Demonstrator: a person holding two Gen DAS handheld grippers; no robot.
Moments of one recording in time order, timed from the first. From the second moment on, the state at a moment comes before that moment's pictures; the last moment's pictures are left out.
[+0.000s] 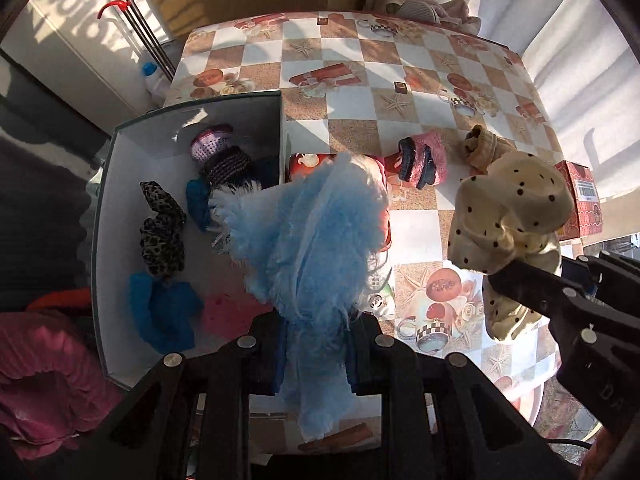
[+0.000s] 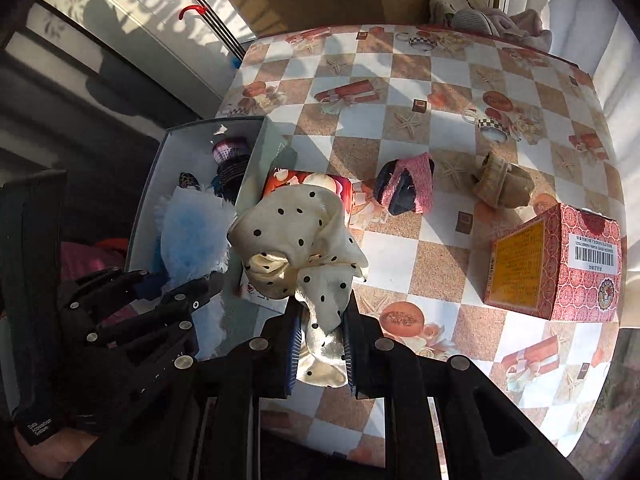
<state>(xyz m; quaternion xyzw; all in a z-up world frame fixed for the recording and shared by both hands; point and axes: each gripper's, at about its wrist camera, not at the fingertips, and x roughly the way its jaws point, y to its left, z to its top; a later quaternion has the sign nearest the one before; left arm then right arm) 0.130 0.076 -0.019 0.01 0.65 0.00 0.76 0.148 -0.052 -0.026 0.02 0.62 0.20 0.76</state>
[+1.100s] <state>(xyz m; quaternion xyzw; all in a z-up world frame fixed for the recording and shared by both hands) 0.093 0.198 -0.040 -0.08 0.65 0.07 0.75 0.139 0.076 -0.026 -0.10 0.62 0.26 0.74</state>
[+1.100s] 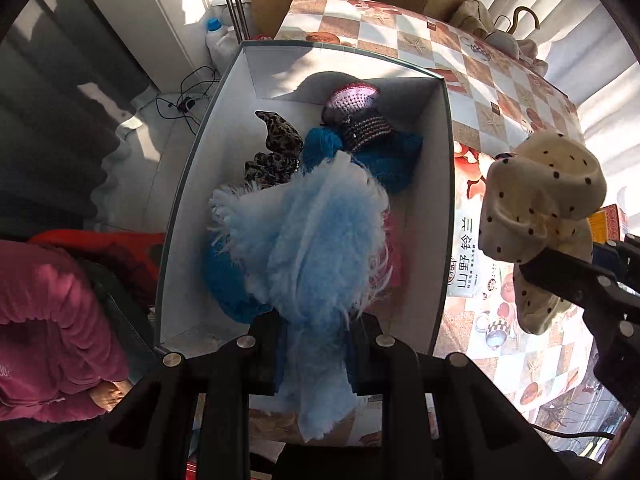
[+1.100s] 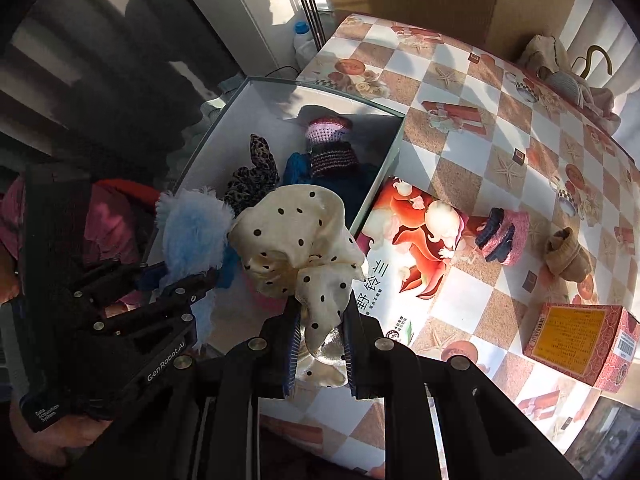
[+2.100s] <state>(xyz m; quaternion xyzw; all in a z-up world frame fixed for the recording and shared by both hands) 0.084 0.221 -0.027 -0.09 0.64 0.08 0.76 0.126 0.118 -0.014 -0.16 0.59 0.30 0.74</state>
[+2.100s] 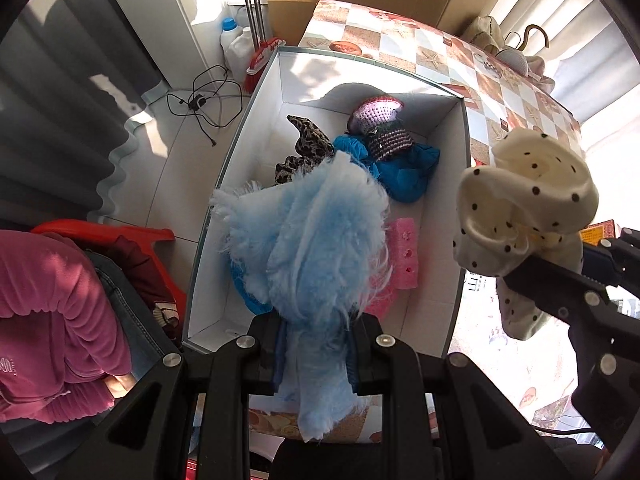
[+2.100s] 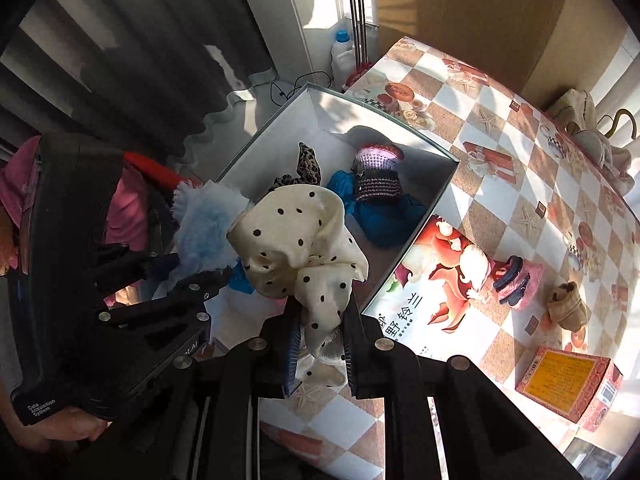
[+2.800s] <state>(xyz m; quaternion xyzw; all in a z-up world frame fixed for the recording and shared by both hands) 0.082 0.233 -0.022 -0.11 0.63 0.10 0.76 0.131 0.117 -0.016 -0.15 0.58 0.30 0.74</state>
